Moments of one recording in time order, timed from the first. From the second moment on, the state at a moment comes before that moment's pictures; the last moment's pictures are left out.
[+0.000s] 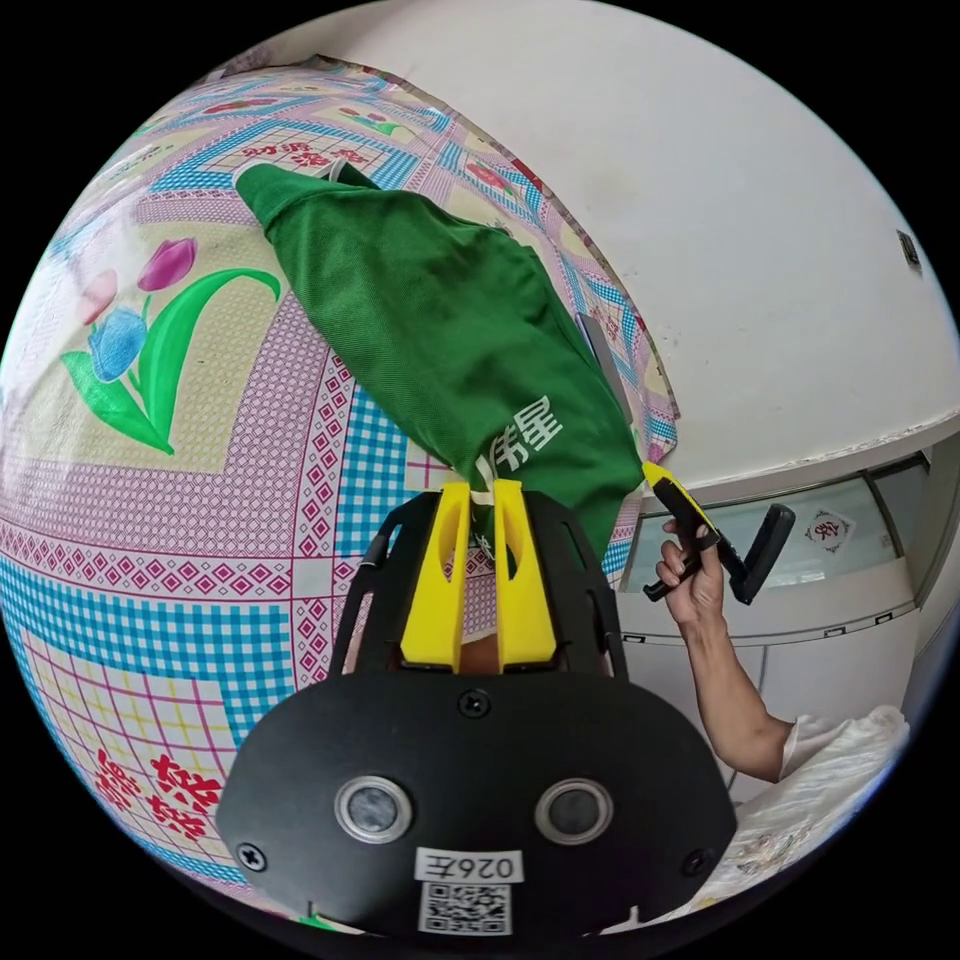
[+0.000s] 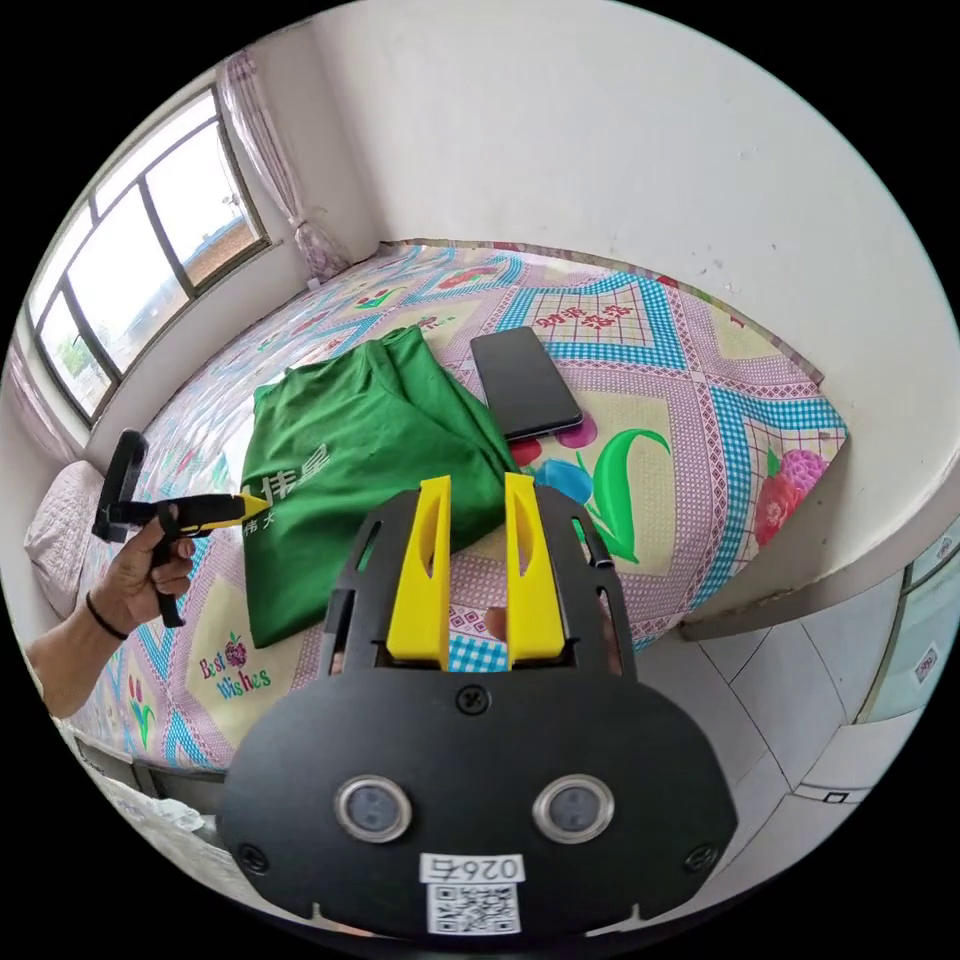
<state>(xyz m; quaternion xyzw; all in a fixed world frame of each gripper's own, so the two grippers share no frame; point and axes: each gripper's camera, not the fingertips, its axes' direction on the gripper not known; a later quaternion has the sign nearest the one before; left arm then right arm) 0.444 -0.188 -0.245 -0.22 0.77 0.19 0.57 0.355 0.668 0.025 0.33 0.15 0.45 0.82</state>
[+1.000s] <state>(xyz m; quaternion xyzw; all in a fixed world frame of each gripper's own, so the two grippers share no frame) 0.074 -0.079 0.061 -0.30 0.64 -0.04 0.71 0.269 0.450 0.157 0.23 -0.23 0.23 0.92</state>
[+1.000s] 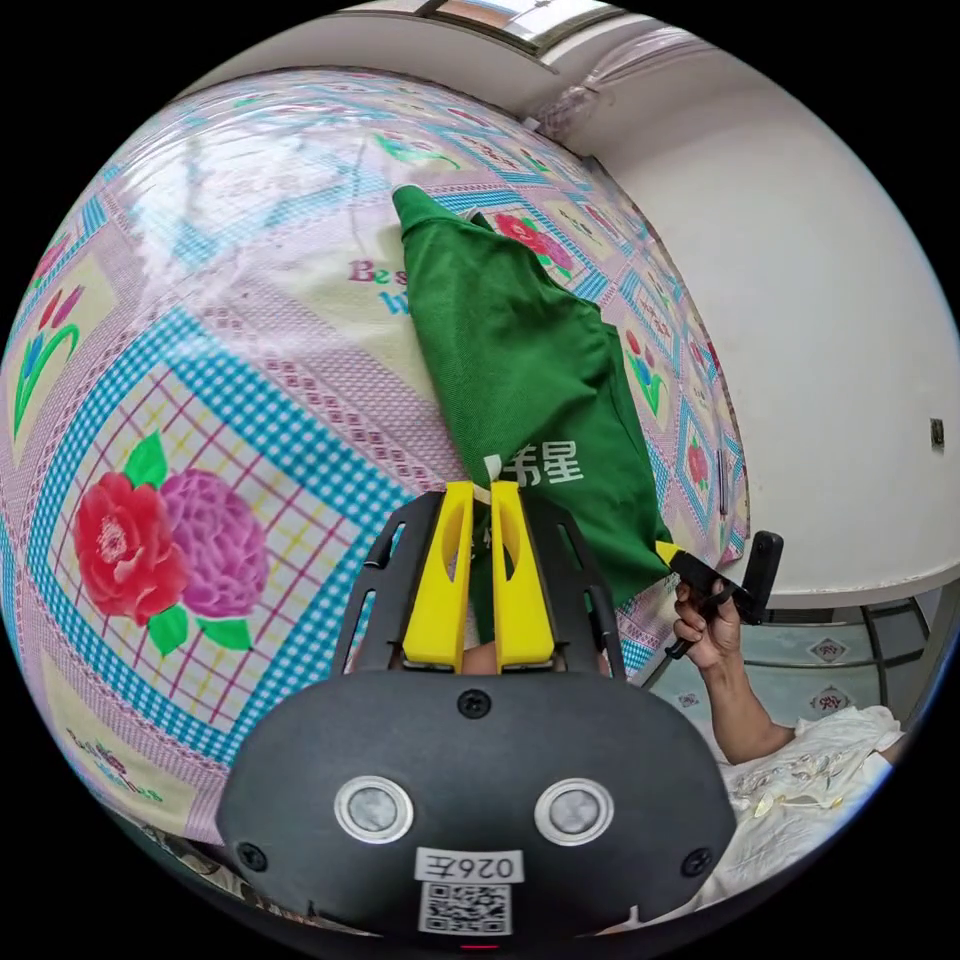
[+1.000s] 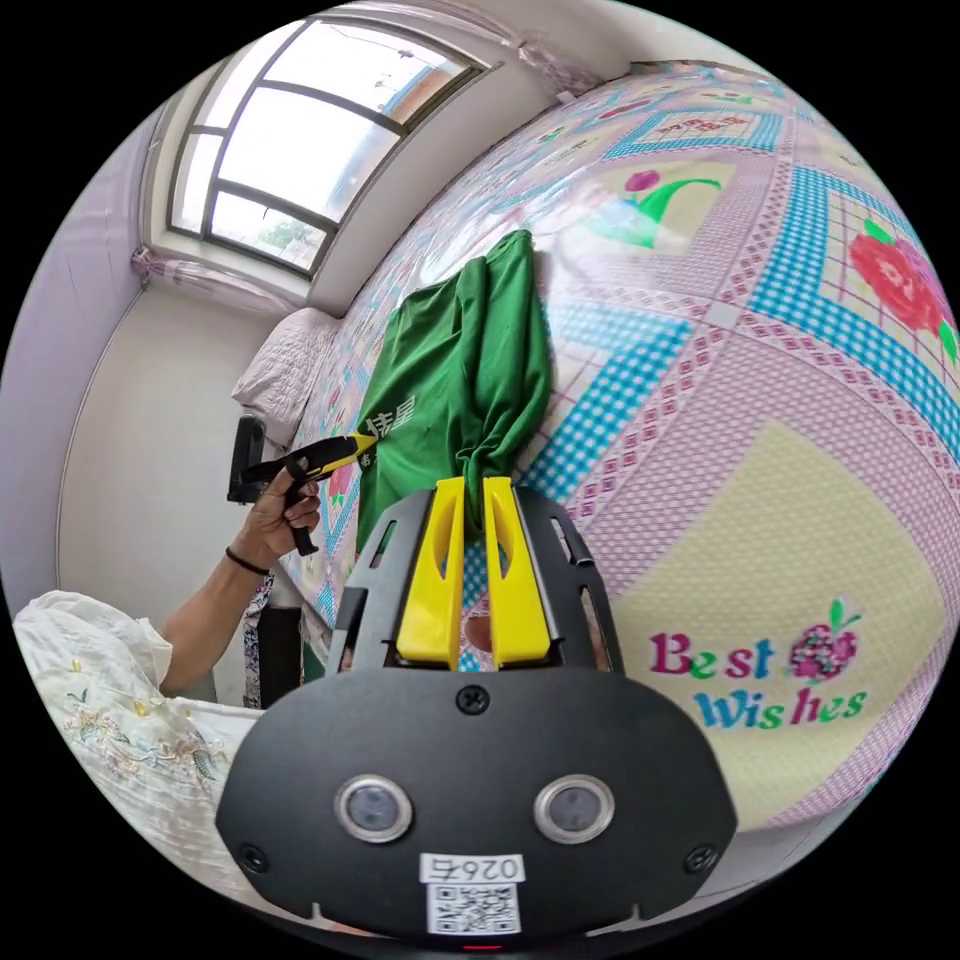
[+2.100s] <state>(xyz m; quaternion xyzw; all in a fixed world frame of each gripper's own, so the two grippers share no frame) 0.024 -0.127 0.084 -0.23 0.73 0.14 0.63 0.223 0.438 0.228 0.29 -0.12 0.30 0.90</state>
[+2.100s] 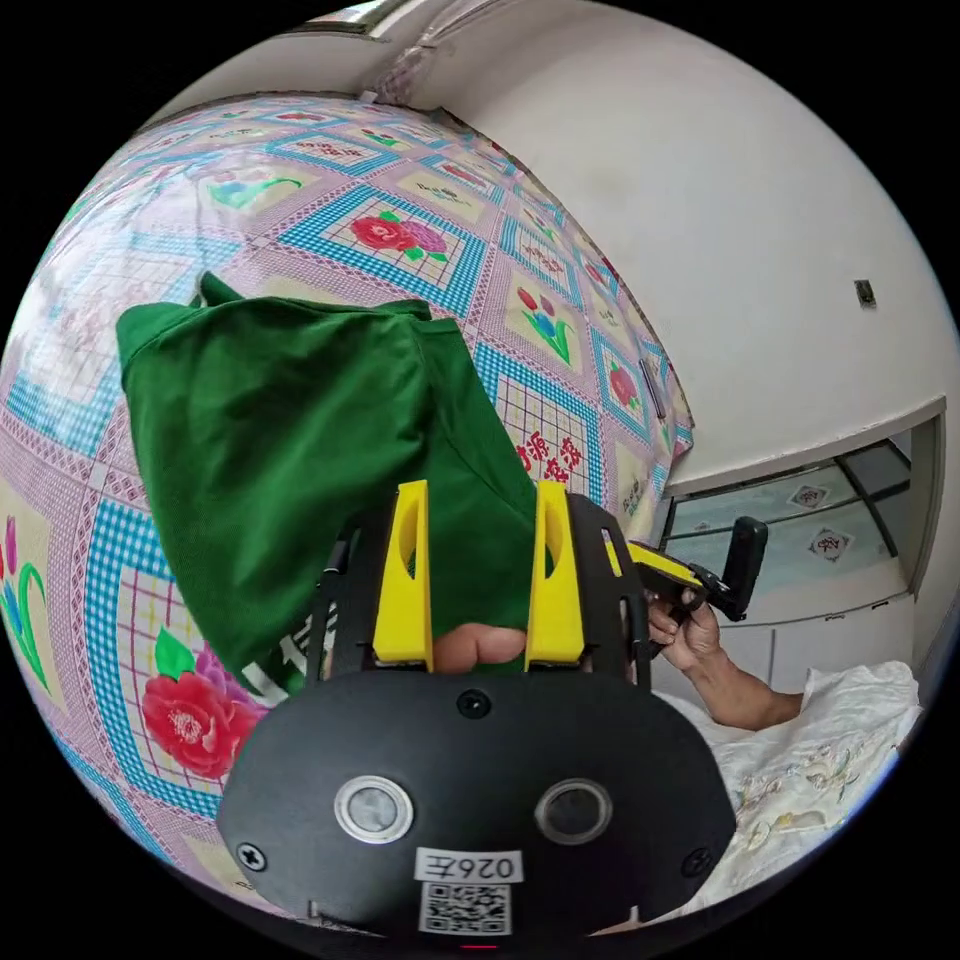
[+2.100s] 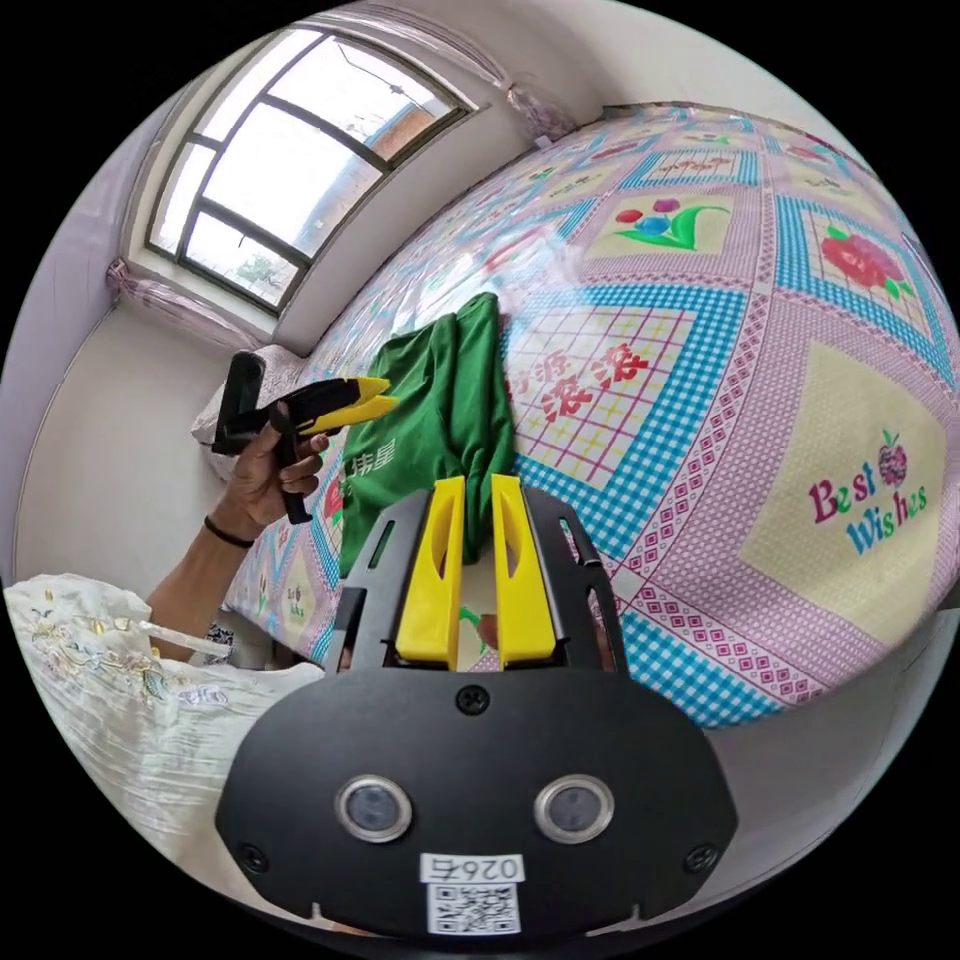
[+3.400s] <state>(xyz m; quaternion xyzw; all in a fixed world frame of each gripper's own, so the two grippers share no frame) -0.248 0.023 0.268 -0.31 0.65 -0.19 0.67 0.268 0.316 0.327 0.24 -0.15 0.26 0.92</state>
